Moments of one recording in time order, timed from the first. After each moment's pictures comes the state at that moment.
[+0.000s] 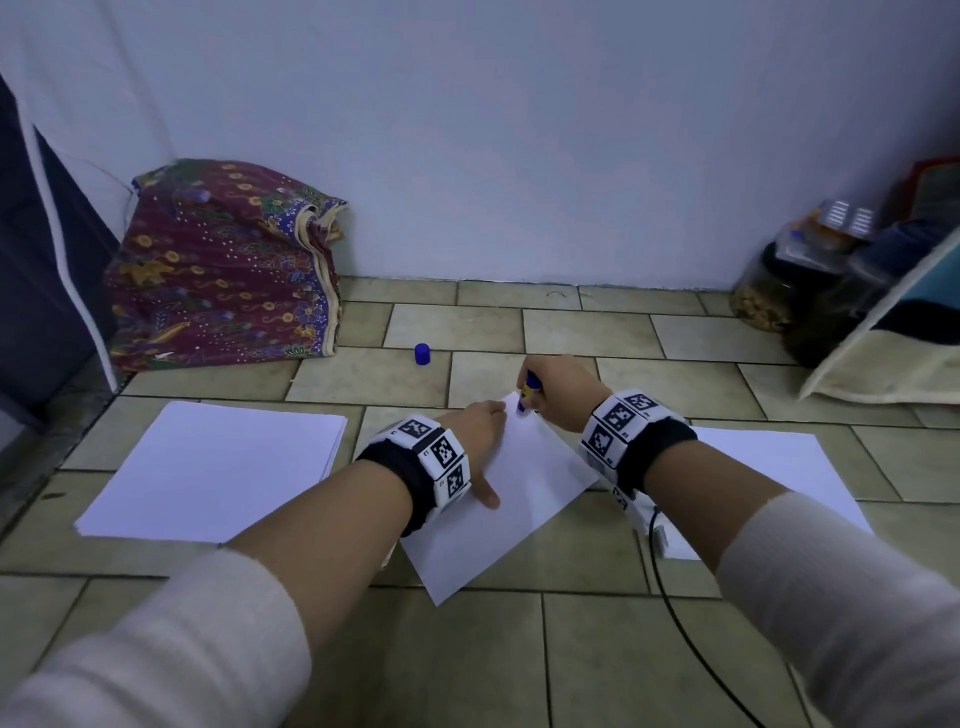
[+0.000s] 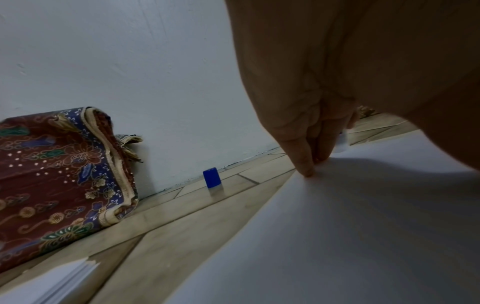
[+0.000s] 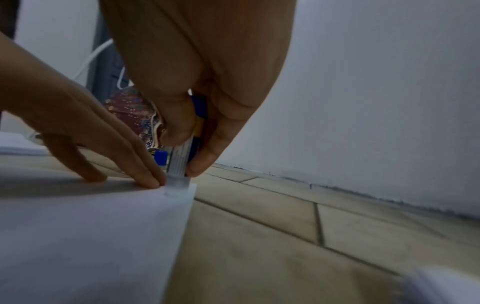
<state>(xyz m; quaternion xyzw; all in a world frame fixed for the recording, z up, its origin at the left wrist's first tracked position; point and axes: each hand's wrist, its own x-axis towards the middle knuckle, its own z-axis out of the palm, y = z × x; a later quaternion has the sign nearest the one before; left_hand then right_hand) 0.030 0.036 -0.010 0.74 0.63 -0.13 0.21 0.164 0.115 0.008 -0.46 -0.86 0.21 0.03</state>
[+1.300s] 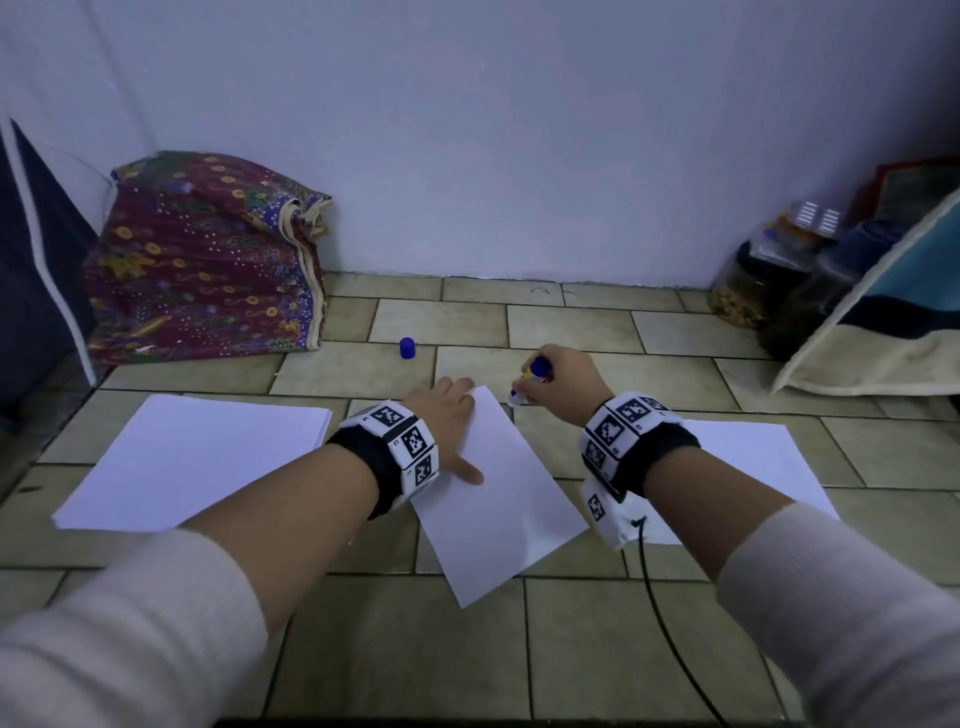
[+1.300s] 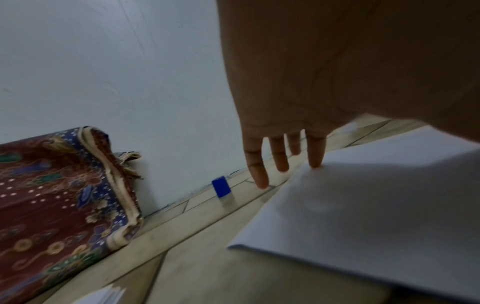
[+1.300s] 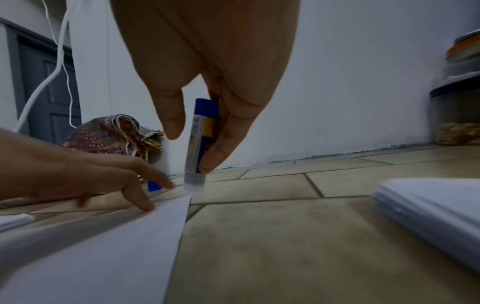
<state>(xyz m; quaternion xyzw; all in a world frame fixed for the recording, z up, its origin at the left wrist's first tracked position) 0.020 0.032 -0.013 0.75 0.64 -0.17 0.08 0.184 0.104 0.011 -0.52 -0.78 0.30 0.17</state>
